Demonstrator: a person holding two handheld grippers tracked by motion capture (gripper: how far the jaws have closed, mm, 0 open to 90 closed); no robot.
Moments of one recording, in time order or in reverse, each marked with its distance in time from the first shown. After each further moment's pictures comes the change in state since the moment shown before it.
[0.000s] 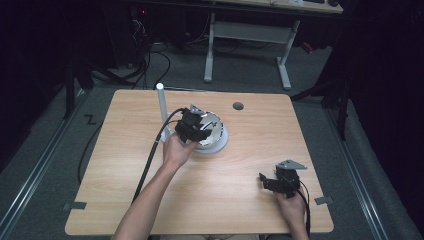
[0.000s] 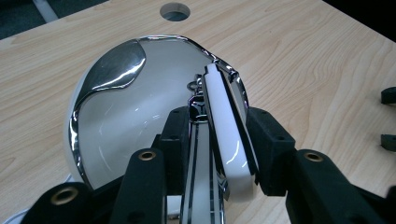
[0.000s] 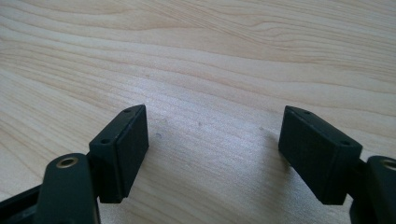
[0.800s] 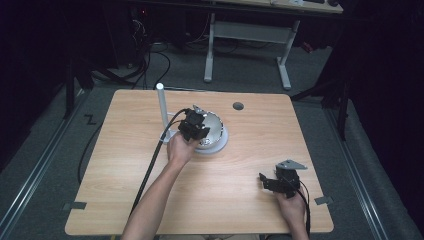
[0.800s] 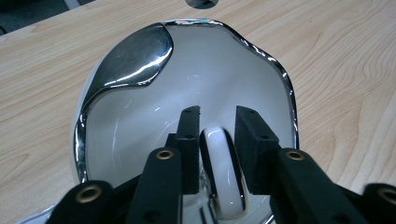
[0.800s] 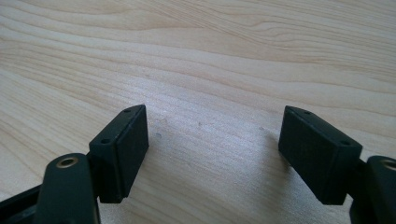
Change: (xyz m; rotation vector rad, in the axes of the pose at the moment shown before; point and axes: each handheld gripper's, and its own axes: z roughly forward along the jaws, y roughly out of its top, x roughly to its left) left arm 0.007 -0.003 0.025 0.020 0.088 -0.013; right arm 0.000 0.000 0.000 -0.001 -0.001 0.000
